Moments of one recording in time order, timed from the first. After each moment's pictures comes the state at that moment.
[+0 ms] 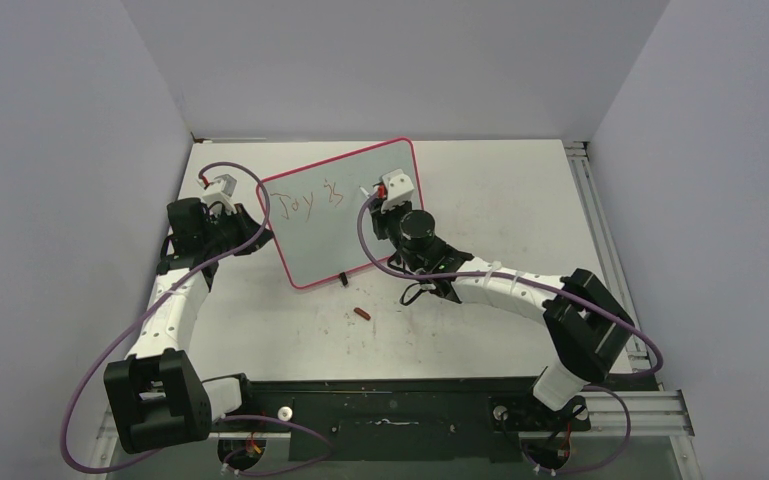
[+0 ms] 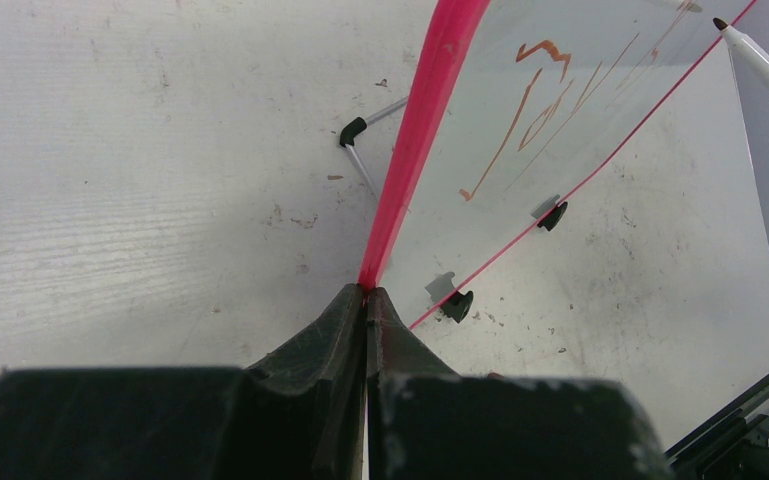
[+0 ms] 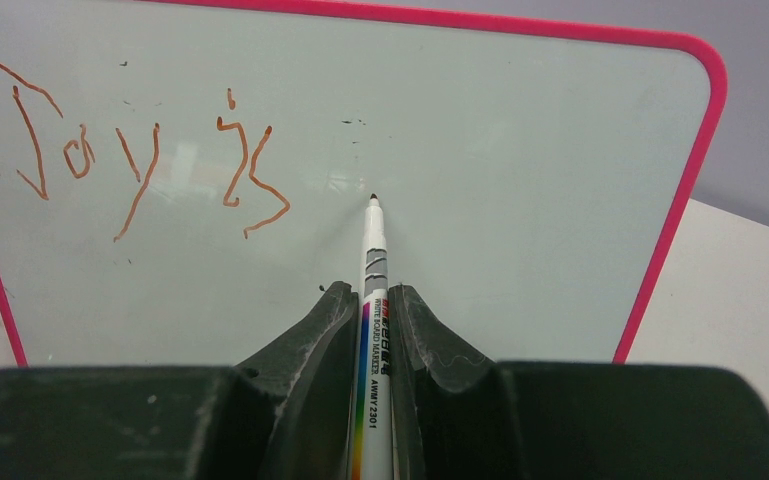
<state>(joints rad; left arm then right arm) 0.16 1.20 0.81 -0.19 0.59 -0.25 0.85 1.62 1.00 0.55 0.34 -0.01</state>
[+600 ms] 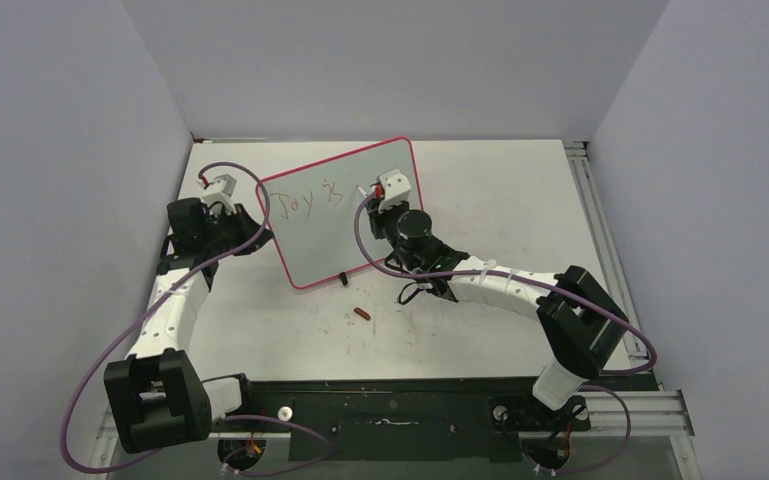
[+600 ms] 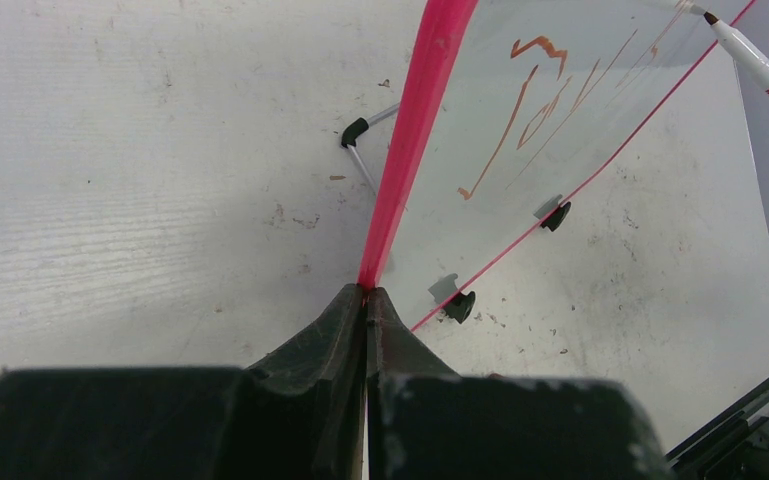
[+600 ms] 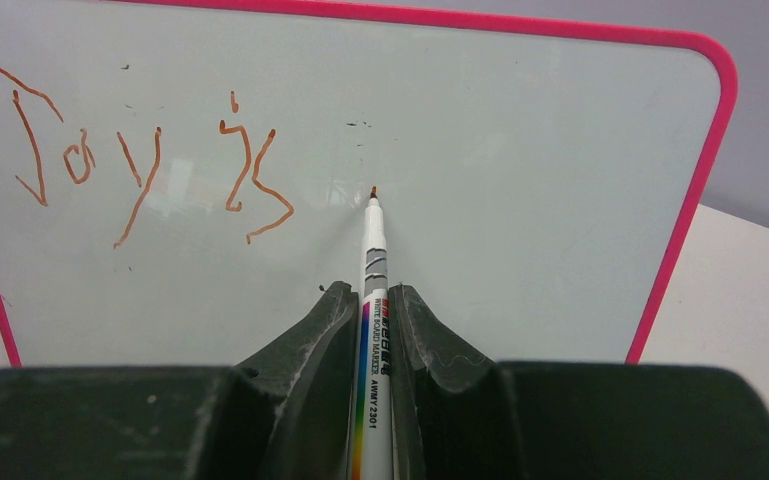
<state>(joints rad) 0.16 1.20 0.80 -0.19 0.58 -0.25 0.85 1.65 1.01 0.58 0.34 -0.01</state>
